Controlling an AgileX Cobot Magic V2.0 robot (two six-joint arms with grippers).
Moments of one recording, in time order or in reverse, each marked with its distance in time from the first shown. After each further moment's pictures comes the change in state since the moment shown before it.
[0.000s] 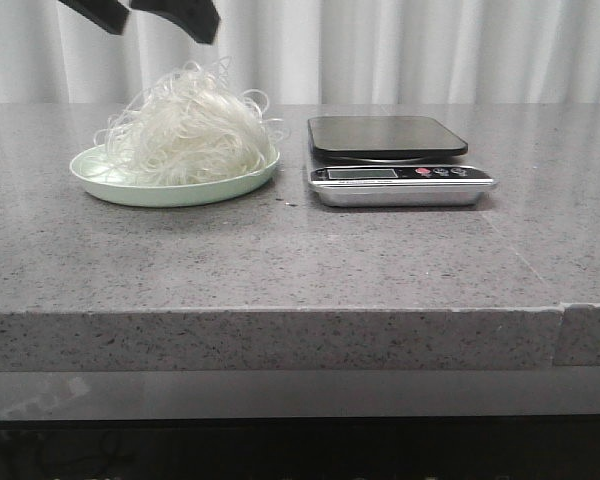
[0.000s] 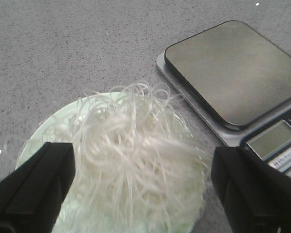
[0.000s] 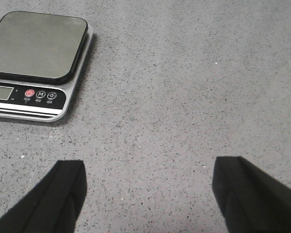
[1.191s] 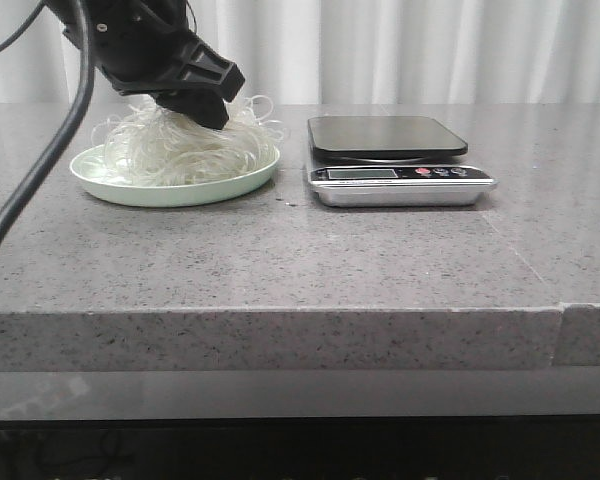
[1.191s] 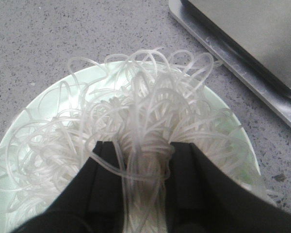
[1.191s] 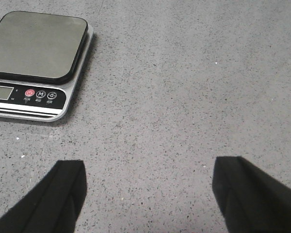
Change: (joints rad) left arm 0.000 0.247 -0.141 0.131 0.082 0.000; right arm 0.000 0.000 0.000 0.000 0.002 0.000
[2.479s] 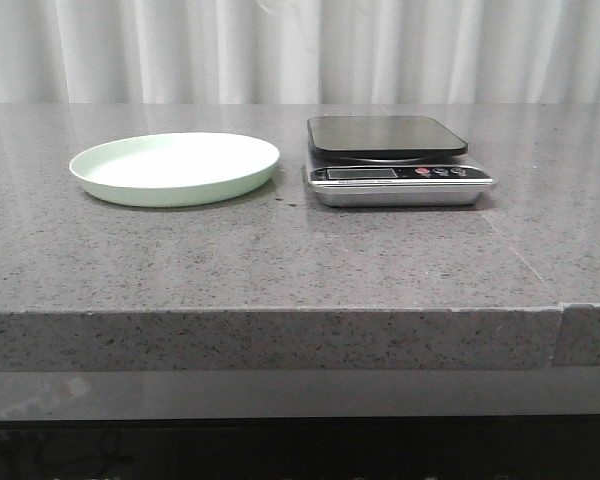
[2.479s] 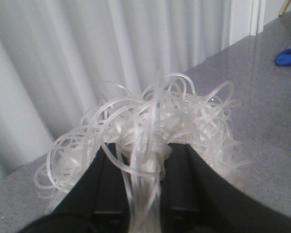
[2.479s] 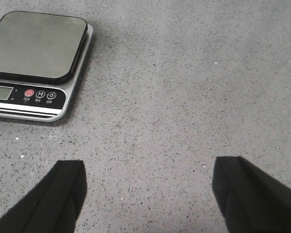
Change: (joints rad) left arm -0.178 0.062 -0.572 0.002 0.001 0.000; right arm 0.000 0.000 0.000 0.000 0.000 0.000
